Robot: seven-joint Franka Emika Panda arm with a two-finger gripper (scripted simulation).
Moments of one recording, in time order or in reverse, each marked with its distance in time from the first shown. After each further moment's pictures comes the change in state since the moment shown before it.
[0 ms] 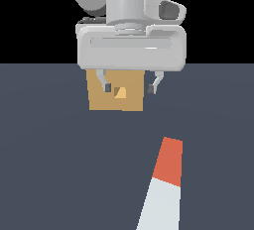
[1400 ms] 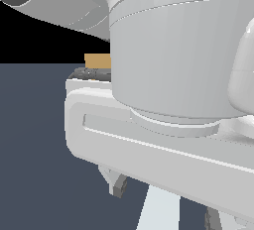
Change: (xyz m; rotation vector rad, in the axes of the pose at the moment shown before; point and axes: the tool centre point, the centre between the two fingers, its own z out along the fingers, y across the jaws) arm -0.169 0.043 0.081 -0.016 0.012 0.335
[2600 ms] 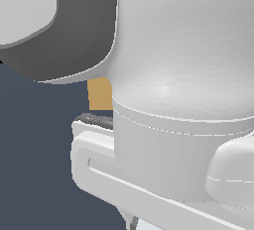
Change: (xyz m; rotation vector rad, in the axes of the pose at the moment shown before) arm 0.000 0.000 0.046 0.001 0.001 0.002
